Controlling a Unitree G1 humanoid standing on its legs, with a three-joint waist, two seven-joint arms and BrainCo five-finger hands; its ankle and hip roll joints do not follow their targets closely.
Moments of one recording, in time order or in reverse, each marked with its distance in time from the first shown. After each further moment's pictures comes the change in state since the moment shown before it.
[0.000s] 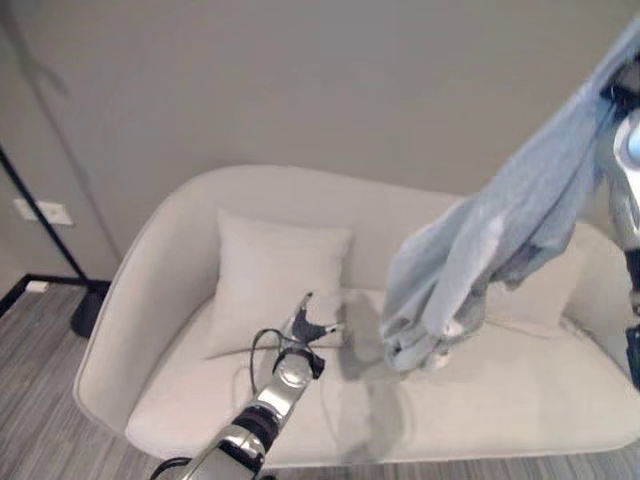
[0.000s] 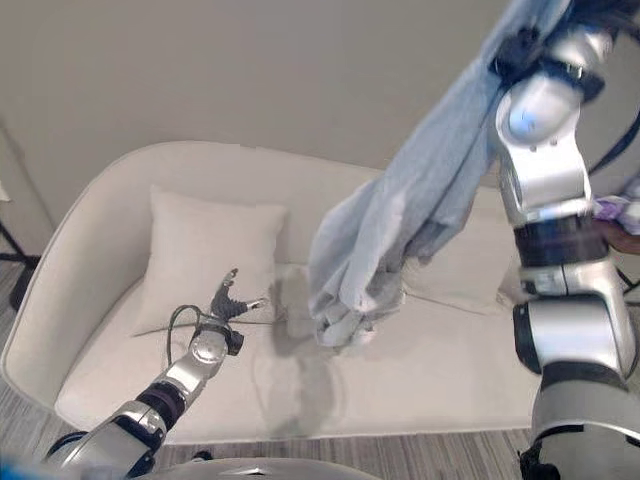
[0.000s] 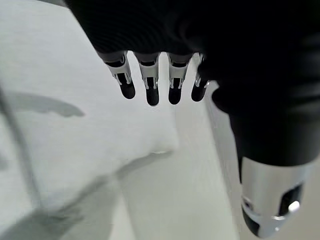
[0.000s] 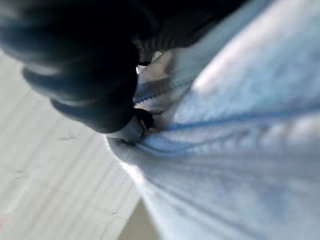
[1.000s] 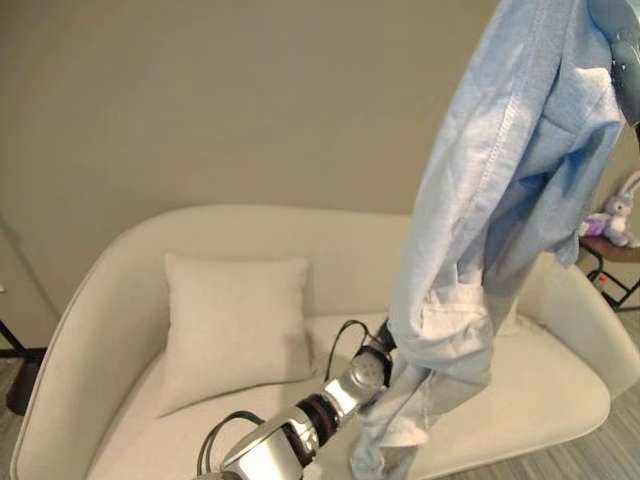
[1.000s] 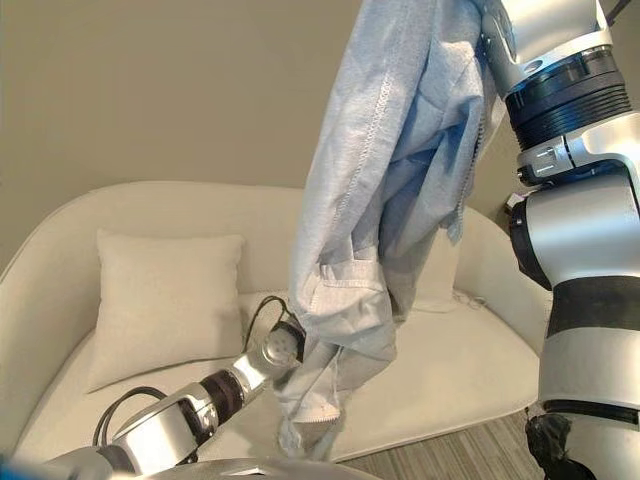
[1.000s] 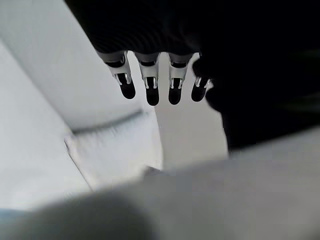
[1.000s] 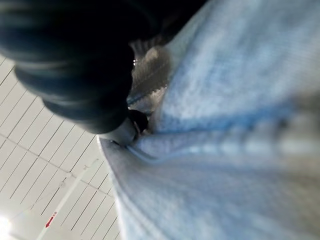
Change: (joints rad) left arm -0.074 -0.196 -0.413 -0.054 -0.289 -0.073 -0.231; right arm -0.542 0.078 0.362 0.399 0.187 -0.042 0.038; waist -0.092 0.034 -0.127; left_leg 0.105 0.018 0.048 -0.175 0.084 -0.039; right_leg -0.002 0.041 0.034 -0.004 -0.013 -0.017
